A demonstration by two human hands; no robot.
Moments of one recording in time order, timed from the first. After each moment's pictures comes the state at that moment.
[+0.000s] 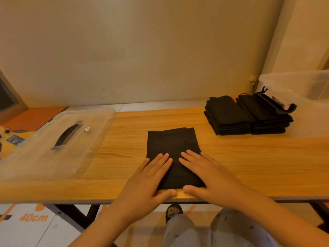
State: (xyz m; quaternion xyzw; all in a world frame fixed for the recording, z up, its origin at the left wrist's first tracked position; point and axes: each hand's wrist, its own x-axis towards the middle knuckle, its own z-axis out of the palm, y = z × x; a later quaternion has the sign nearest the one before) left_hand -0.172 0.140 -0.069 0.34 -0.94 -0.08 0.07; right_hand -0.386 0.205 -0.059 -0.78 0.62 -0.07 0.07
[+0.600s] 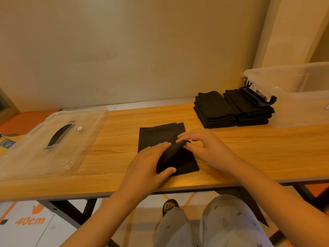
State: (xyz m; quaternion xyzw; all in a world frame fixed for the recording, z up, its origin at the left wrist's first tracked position) left_hand -0.204 0.151 -0.051 0.36 -0.90 -0.10 0.22; right_hand -0.411 0.194 -0.030 -0.70 0.61 -0.34 0.15
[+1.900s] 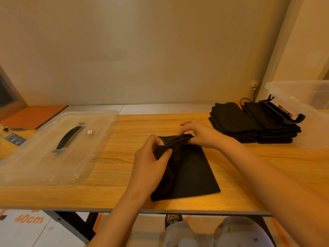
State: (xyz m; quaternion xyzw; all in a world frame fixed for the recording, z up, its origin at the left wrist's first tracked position) left_hand -0.202 0.121 -0.019 0.42 -0.71 -0.35 0.44; right_hand -0.418 0.060 -0.019 -0.77 0.61 -0.16 0.12
